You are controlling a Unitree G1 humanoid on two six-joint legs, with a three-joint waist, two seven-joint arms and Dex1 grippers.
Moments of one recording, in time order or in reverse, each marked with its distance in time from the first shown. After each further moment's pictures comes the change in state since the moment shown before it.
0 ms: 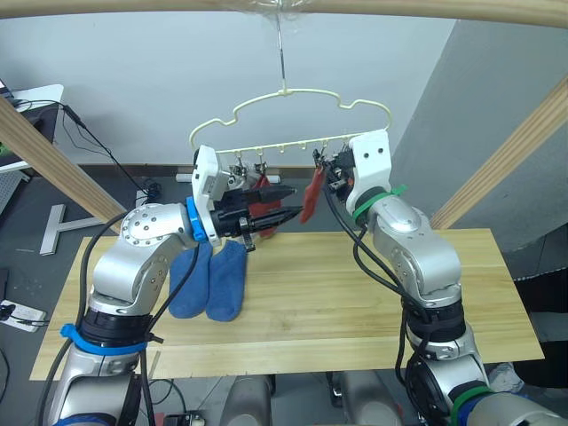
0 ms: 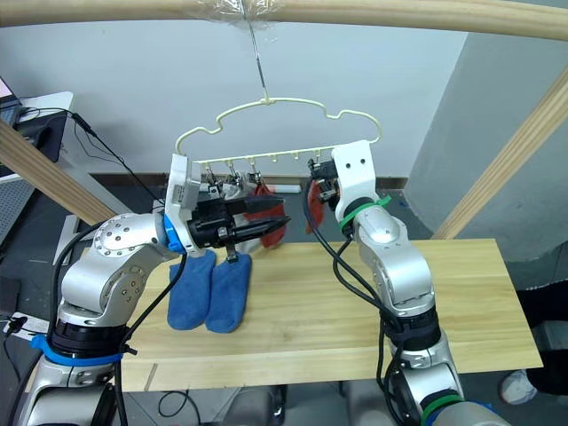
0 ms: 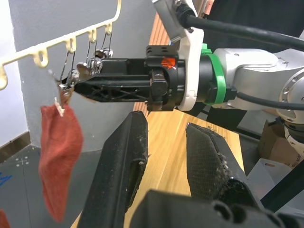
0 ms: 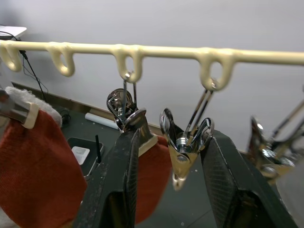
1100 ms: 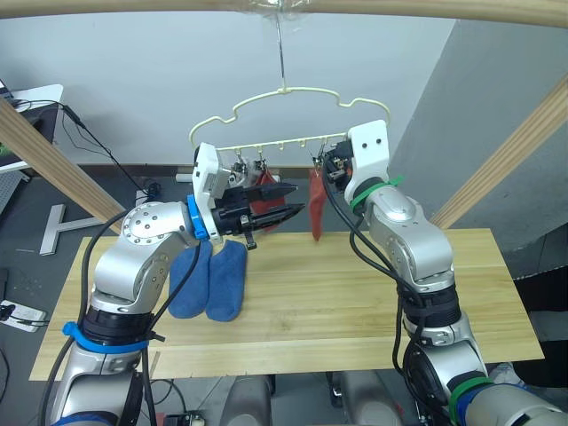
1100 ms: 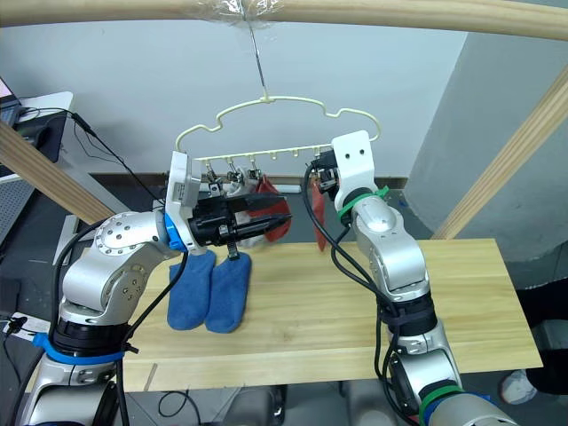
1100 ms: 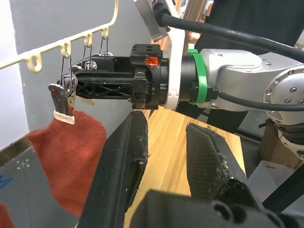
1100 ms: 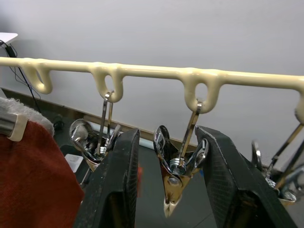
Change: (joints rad) left arm -0.001 -0.008 0.000 0.000 0.000 0.003 0.007; right arm -0.036 -0.009 -0.021 0.091 0.000 -0.072 -0.017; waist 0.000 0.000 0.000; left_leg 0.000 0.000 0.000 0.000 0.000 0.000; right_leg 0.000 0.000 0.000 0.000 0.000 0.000
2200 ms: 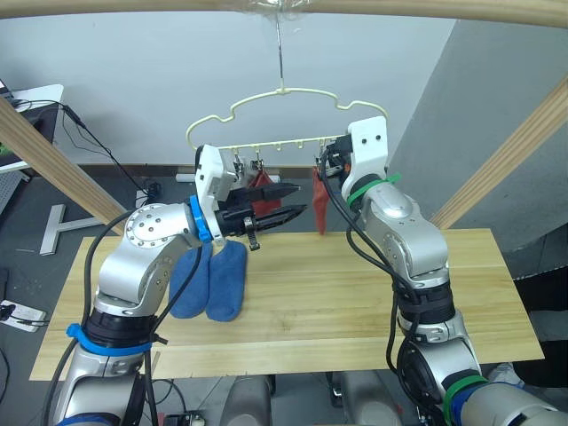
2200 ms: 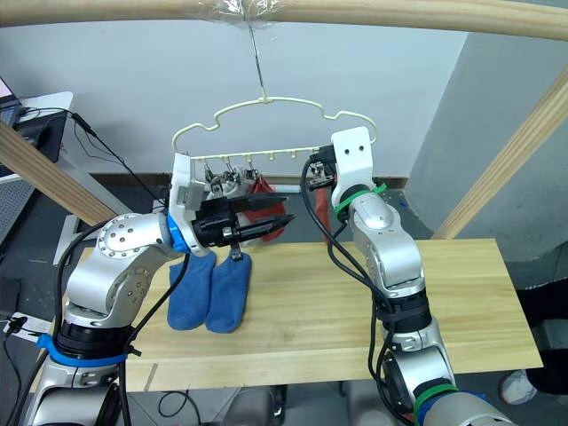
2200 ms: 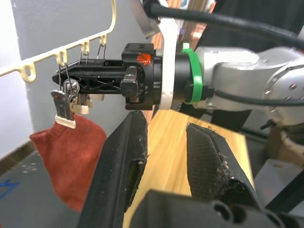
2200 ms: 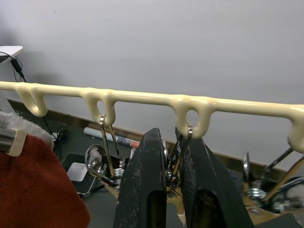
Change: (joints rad) left arm 0.034 -0.026 -0.033 -0.017 0.096 -0.085 0.020; right arm -0.018 0.042 -0.032 0.033 0.003 -0.032 0.002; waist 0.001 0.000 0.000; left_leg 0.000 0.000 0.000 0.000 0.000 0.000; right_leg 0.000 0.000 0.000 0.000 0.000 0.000
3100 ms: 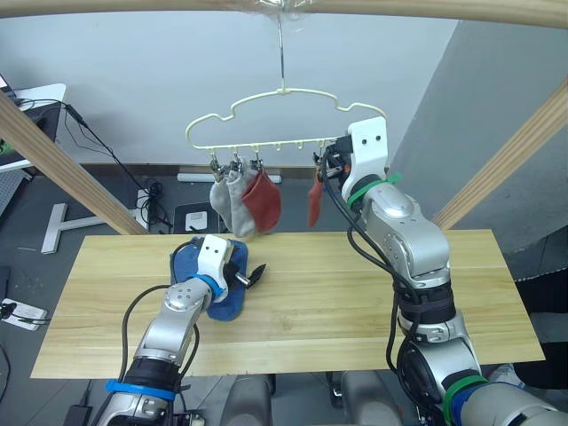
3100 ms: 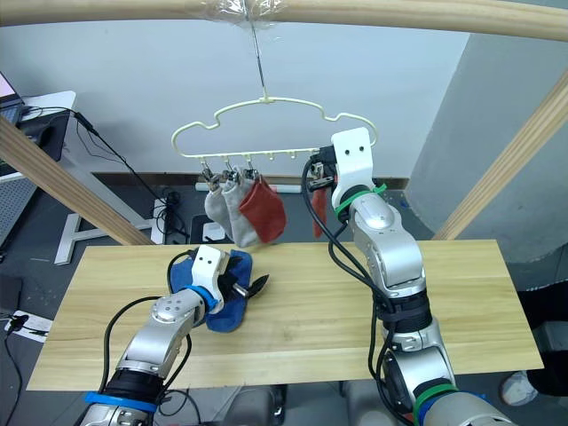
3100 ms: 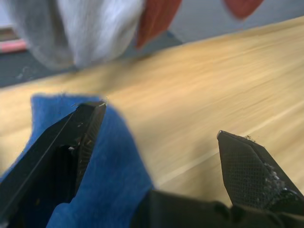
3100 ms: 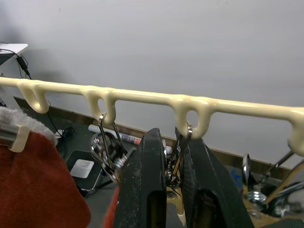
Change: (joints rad) left arm 0.240 -0.168 -0.012 0.475 0.410 -0.070 0.467; right arm 0.000 -0.006 -0.005 -0.006 0.009 0.021 0.019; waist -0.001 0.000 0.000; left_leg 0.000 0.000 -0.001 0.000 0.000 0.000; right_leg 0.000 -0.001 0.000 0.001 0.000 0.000
